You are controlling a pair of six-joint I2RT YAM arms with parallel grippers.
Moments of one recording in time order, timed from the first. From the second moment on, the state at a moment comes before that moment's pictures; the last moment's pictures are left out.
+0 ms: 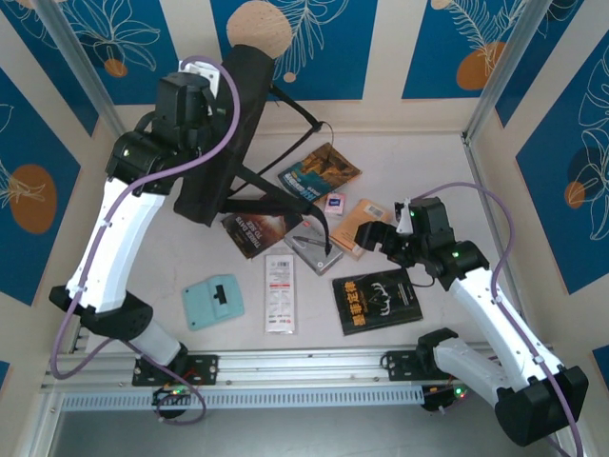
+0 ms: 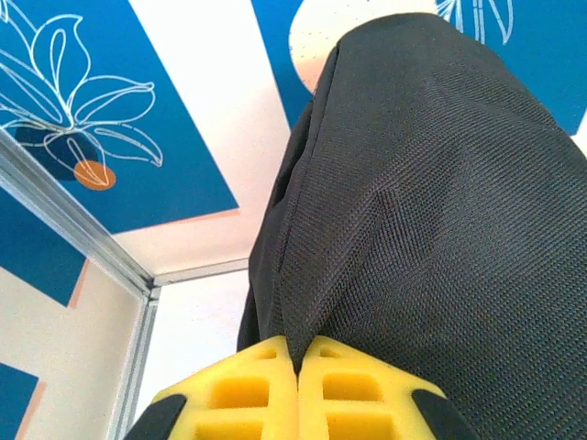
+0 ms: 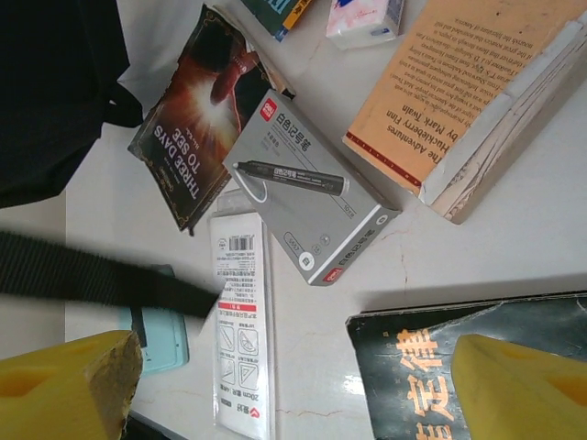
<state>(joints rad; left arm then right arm) -0.58 1.58 2.22 -1.06 -0.60 0.01 0.33 0.91 0.84 -0.72 -0.34 0.68</state>
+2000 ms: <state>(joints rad) -0.48 1.30 1.12 -1.00 -0.10 -0.59 0.52 1.34 0.95 -0.72 -0.27 0.82</state>
